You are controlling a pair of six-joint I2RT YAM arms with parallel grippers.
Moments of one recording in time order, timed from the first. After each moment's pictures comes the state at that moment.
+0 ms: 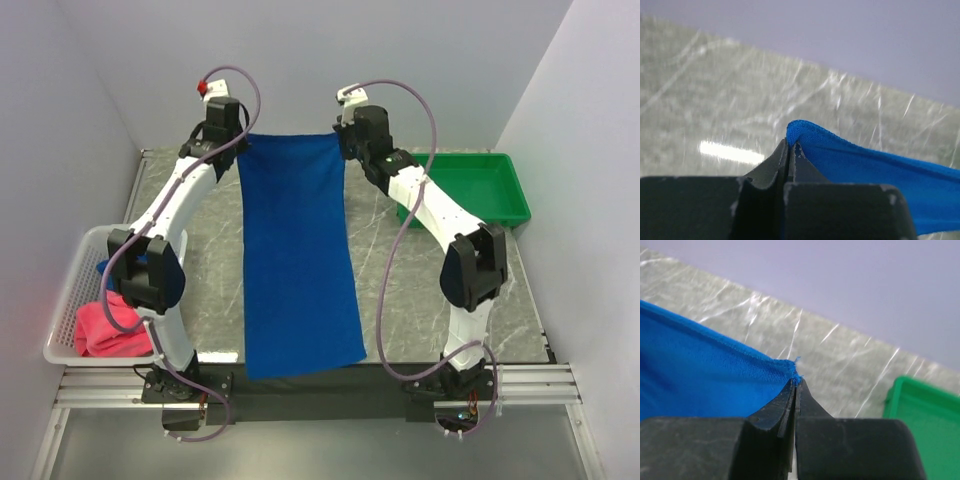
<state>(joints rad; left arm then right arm) -0.27 1.84 1.77 -0.42 -0.36 -0.41 0.48 1.90 1.75 -0.17 0.14 -0.05</state>
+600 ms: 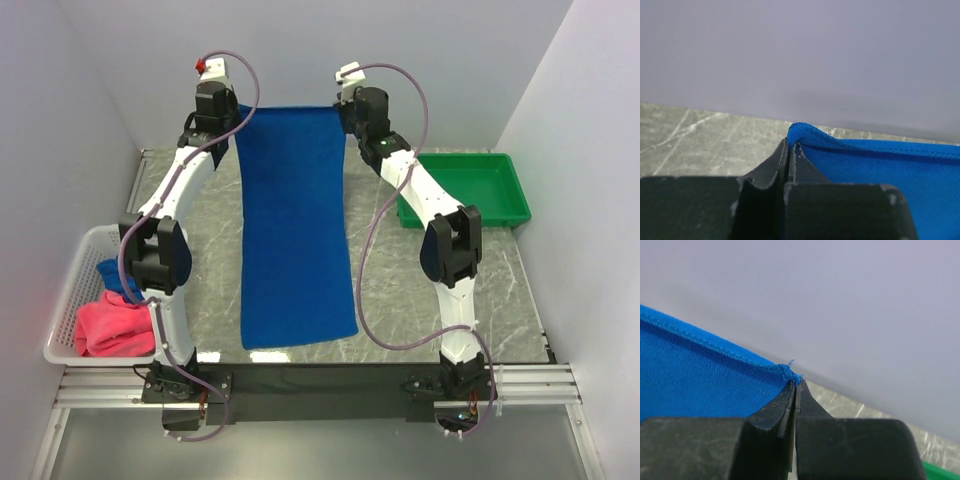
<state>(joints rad) -0.18 2.02 1.93 -0.15 -0.21 -0.24 0.41 2.18 2.09 -0.06 0.12 -0.21</state>
